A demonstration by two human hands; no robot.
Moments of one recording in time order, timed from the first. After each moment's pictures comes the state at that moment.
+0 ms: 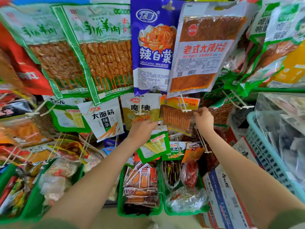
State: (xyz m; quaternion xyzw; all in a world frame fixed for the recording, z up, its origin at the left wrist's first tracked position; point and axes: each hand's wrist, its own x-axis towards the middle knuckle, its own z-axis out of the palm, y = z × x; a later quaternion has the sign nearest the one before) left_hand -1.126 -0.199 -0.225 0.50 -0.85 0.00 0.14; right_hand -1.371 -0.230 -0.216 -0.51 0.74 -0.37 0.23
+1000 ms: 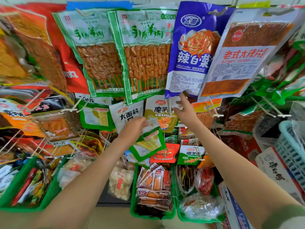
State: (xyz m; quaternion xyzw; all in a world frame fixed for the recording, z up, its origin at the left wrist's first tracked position) left_hand -1.011 -0.186 -0.201 0.61 -0.74 -0.17 0.22; right_hand -1.227 -0.250 -0.185 -0.68 0.54 -0.38 0.33
